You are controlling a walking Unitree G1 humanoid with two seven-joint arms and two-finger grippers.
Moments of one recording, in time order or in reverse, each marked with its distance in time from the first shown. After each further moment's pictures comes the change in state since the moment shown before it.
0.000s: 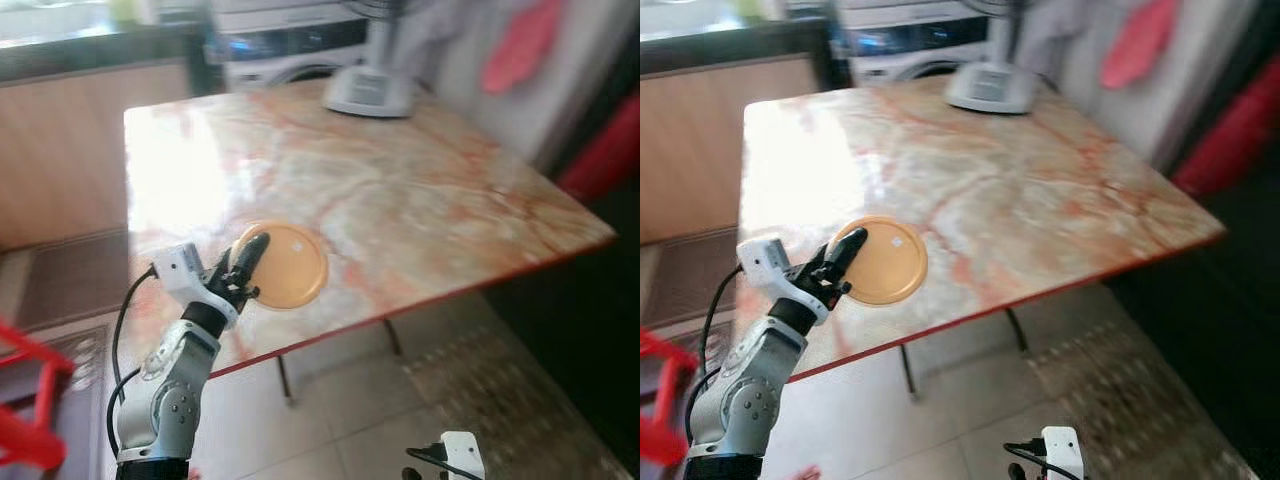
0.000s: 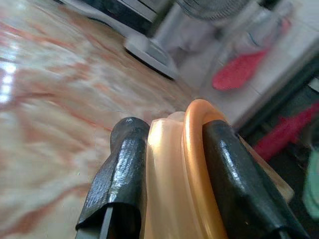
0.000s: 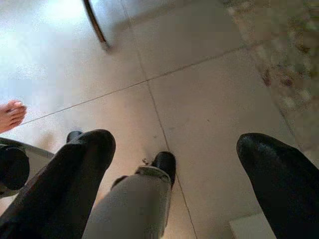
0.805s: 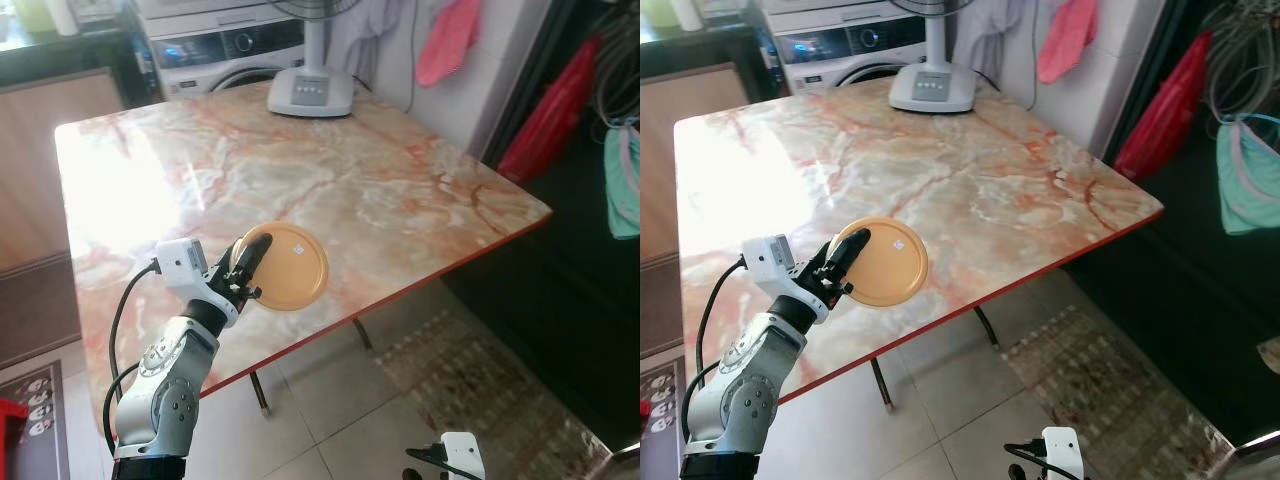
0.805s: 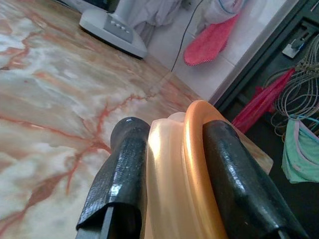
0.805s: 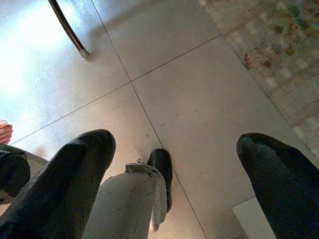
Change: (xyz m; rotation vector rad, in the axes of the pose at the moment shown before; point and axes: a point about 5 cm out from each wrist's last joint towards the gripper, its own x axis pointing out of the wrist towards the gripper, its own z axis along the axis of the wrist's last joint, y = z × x) left arm 0.002 -0.001 0.001 0.062 0.023 -0.009; right arm 0.000 0.000 -0.001 0.001 0.010 -0.004
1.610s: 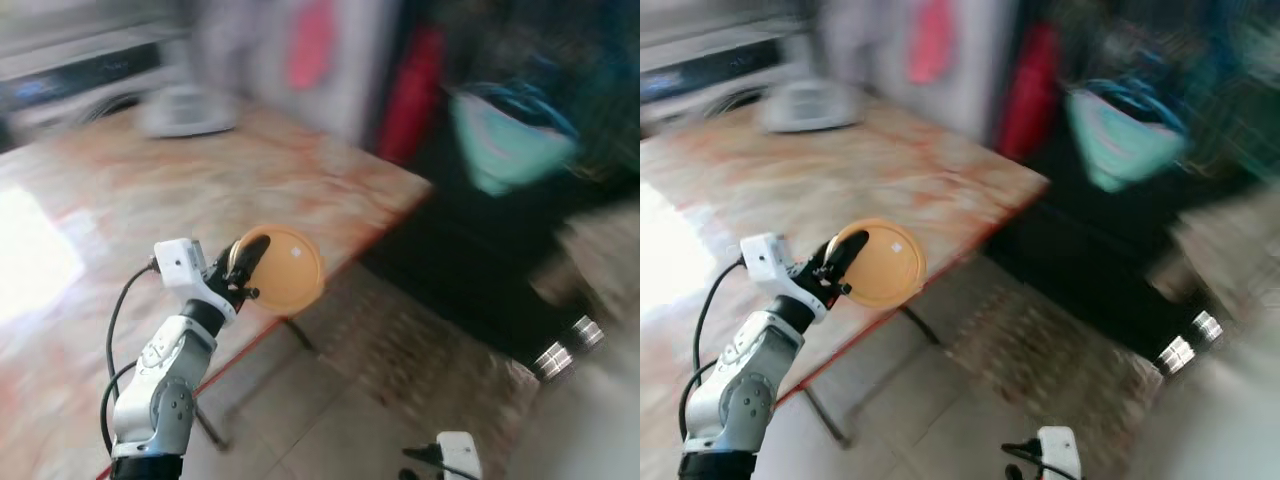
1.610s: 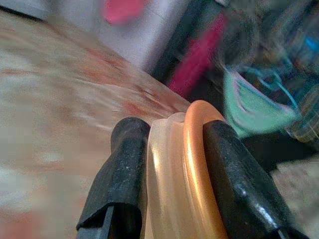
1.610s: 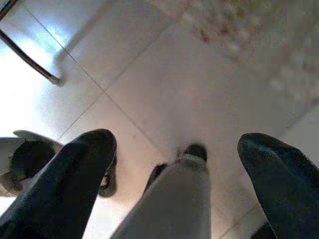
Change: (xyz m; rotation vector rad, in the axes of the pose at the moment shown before) left arm 0.003 -0.001 -0.003 0.009 0.012 -0.005; right arm 0.001 0.005 -0.004 0.000 0.018 0.019
